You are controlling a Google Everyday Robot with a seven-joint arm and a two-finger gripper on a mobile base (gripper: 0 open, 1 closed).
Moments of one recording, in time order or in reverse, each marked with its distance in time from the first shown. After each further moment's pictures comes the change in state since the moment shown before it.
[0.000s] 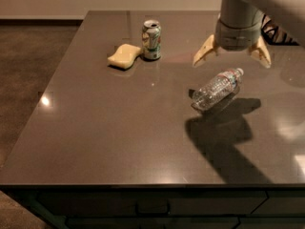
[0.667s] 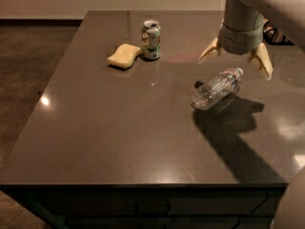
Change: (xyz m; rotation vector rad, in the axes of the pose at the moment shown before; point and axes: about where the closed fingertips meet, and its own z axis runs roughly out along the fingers) arm -0.003 -0.010 0.021 0.016 0.071 0.350
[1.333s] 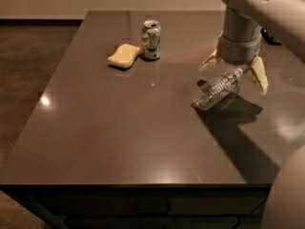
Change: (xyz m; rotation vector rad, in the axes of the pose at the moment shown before) arm 0.012 -0.002 0.031 0.017 0.089 0.164
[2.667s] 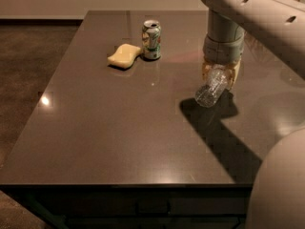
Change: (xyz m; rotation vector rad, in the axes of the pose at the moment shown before) arm 0.013 0.033 0.002 0.011 -0.008 -0.180
